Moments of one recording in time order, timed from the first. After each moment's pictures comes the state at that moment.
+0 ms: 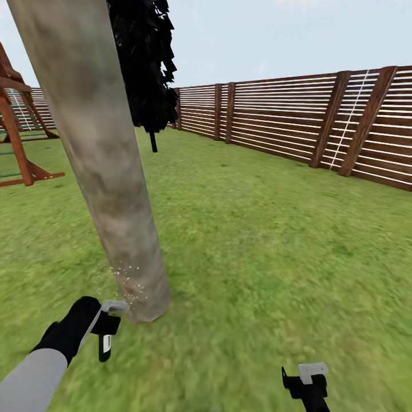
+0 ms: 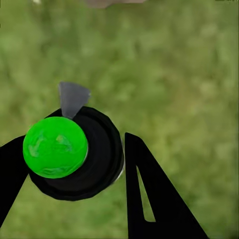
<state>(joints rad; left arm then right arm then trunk) -0.67 0.19 0.01 -0.69 -0.21 0.88 -0.30 -0.49 -0.08 -0.16 -0.04 0.30 -0.52 -0.16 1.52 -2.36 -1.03</state>
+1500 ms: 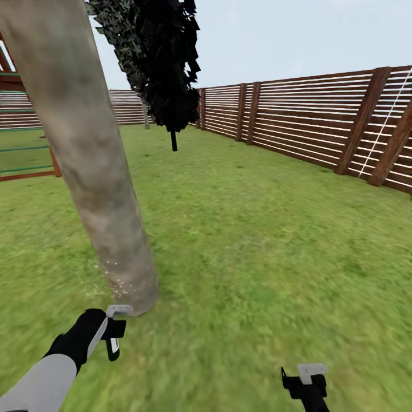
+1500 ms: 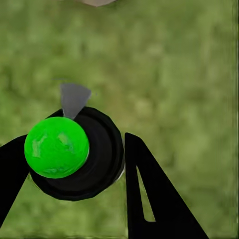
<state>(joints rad) -0.67 0.13 0.08 -0.56 -0.08 0.68 -0.11 -0.49 -0.08 -0.16 -0.04 0.30 -0.52 -0.16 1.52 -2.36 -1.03</state>
